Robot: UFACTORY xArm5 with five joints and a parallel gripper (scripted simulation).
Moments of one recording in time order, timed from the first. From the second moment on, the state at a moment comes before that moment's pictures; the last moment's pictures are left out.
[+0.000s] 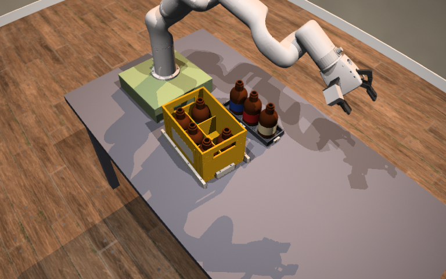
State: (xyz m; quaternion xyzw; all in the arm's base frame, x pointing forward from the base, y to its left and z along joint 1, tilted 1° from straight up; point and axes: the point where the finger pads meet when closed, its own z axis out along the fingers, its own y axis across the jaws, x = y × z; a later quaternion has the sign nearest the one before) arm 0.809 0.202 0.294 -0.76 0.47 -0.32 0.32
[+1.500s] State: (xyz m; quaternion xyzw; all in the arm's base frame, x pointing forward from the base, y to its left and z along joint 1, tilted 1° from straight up) arm 0.702 0.004 0.231 -0.65 0.72 -0.17 0.19
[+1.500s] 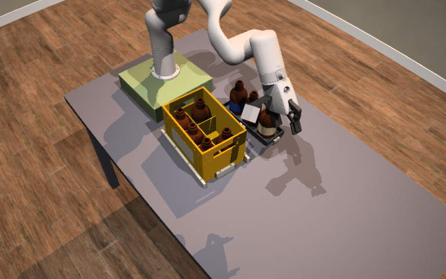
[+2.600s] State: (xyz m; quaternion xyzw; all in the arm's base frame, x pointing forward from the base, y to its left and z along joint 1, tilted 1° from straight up) arm 0.410 -0.131 0.155 -0.36 0.93 0.01 -0.01
